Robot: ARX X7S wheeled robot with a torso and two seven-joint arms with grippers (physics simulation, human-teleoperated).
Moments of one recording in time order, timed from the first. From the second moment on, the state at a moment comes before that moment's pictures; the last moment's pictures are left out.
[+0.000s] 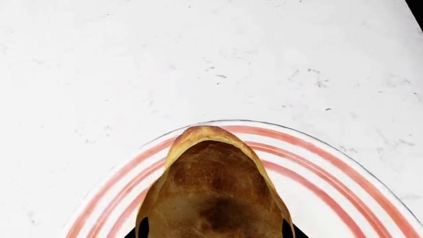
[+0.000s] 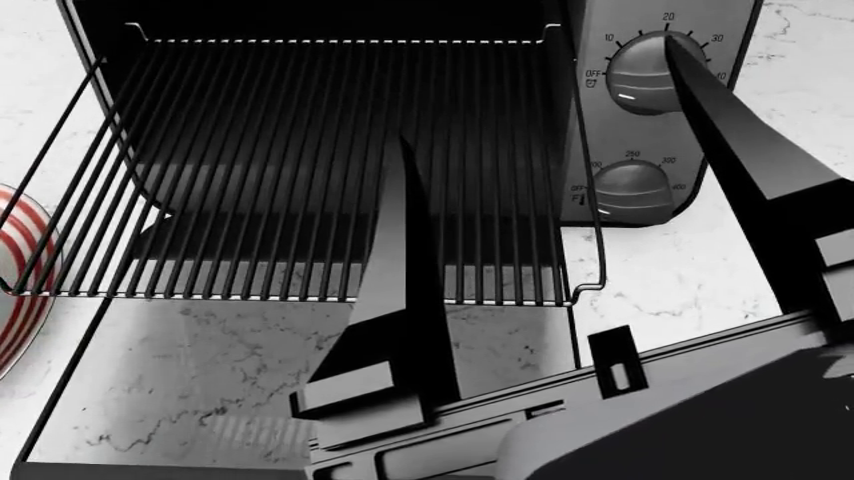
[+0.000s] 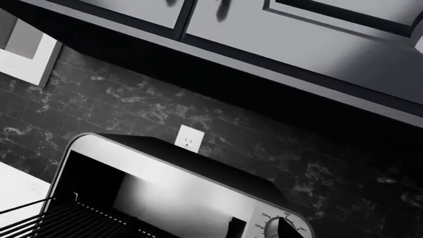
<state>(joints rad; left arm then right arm) -1.22 -0.86 0.47 -0.29 -1.07 -1.18 -0.34 2.36 0.97 -2.29 -1.05 1.15 -0.10 1.43</state>
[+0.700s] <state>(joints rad) -1.15 -0.89 0.46 -0.23 -1.12 -1.20 -0.39 2.36 0.97 -2.30 -1.05 1.14 -0.11 1.44</state>
